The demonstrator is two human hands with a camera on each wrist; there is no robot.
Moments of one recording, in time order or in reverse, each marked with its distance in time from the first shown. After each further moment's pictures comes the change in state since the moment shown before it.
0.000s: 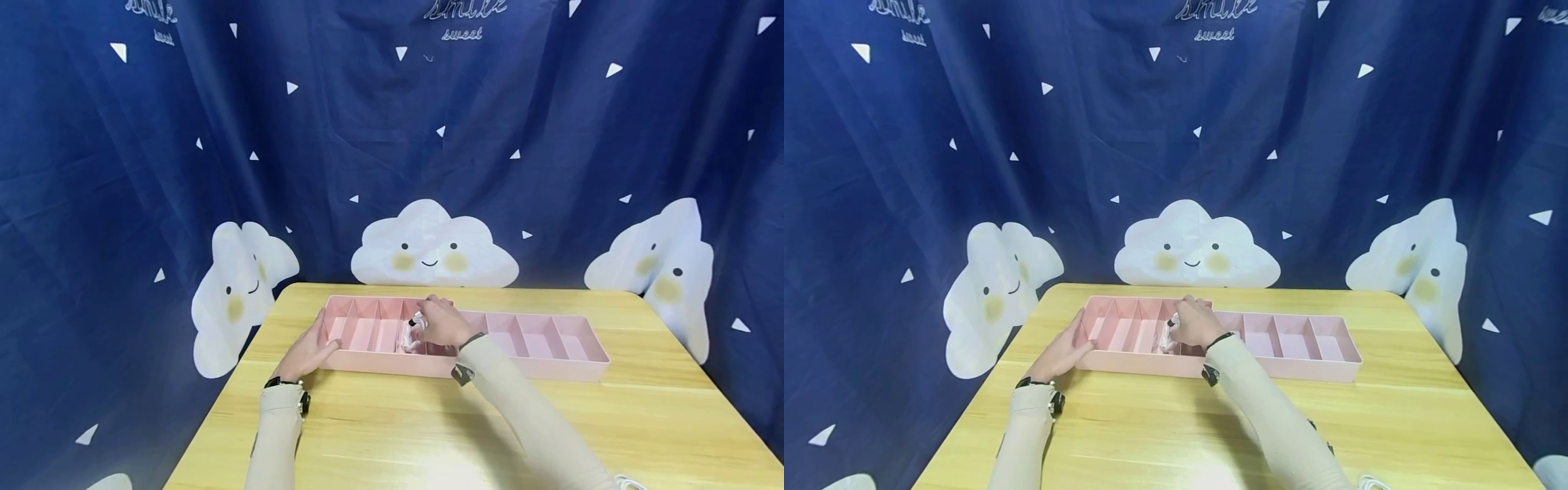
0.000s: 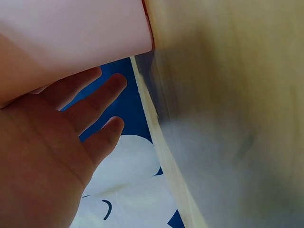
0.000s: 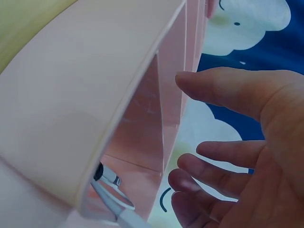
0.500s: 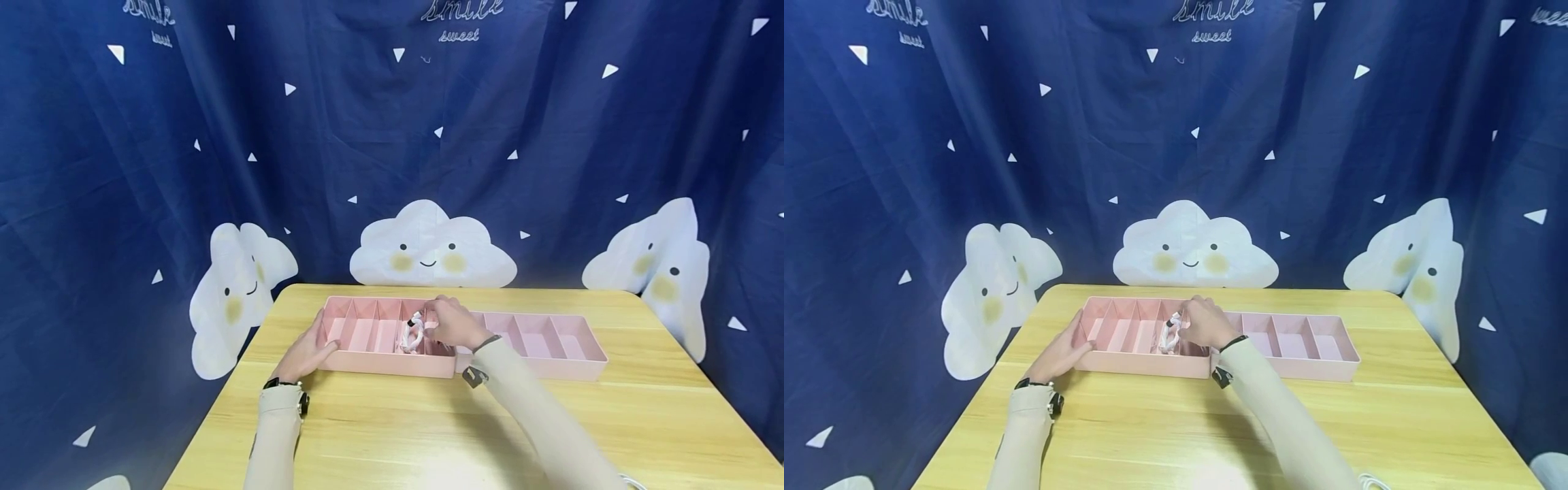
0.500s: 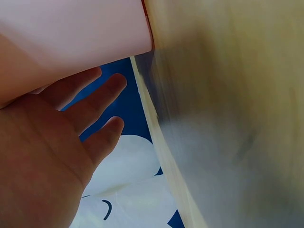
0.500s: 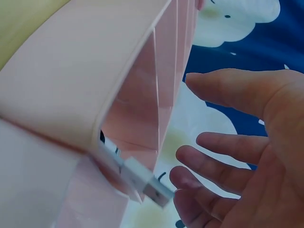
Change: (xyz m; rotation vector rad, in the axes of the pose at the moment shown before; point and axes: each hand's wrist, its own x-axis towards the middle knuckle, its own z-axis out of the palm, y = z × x) left_hand -0.001 0.001 0.000 -0.007 -0.016 -0.019; right_hand -0.014 0.016 -0.015 0.015 0.038 -0.072
